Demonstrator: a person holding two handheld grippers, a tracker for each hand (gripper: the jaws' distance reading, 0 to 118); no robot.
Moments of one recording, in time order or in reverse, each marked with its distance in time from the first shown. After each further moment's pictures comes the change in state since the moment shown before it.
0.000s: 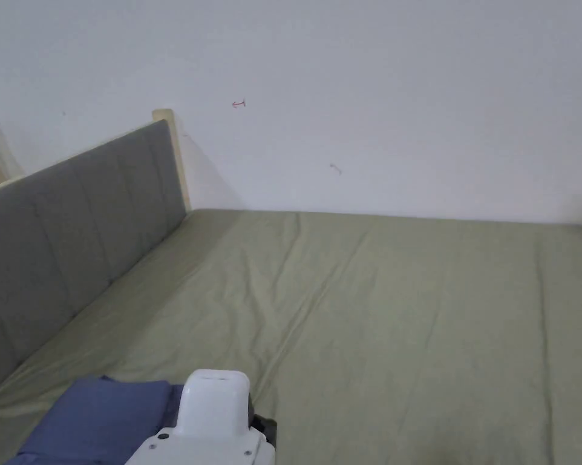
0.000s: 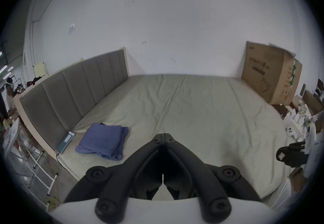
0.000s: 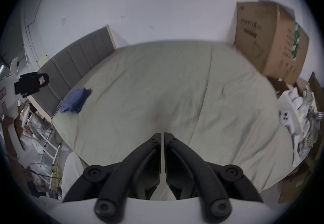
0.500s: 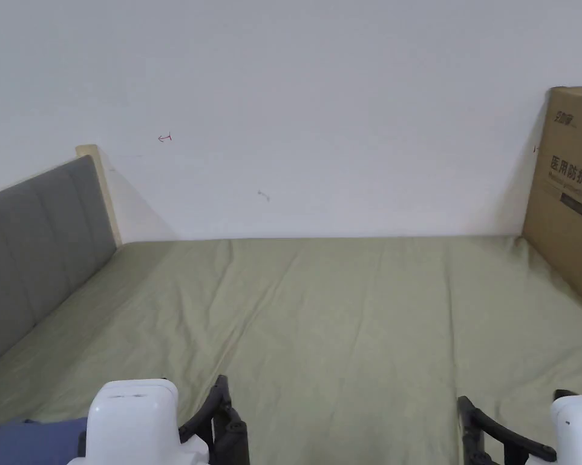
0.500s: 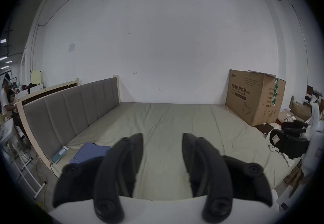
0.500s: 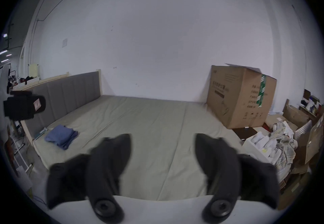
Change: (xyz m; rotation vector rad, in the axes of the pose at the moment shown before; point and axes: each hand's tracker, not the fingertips) left arm 0.025 0.015 0.075 0.211 -0.076 0.015; right arm -0.031 0.022 0.087 0.461 -0.228 0.075
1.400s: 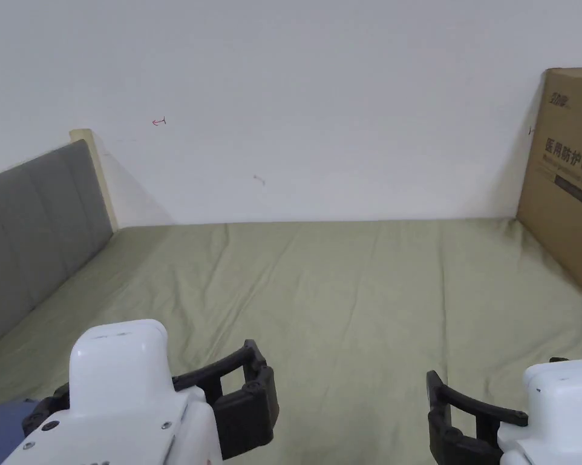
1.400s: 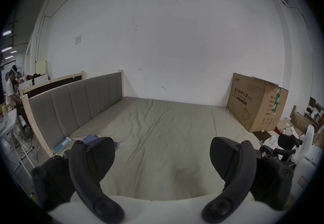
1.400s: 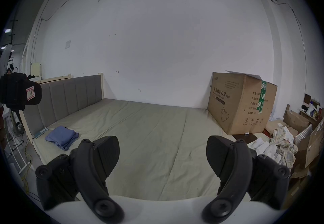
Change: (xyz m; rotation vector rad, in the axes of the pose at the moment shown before) left arm 0.017 0.032 0.018 -0.045 0.041 0.070; right arm 0.000 0.000 0.002 0.031 0.033 0.026
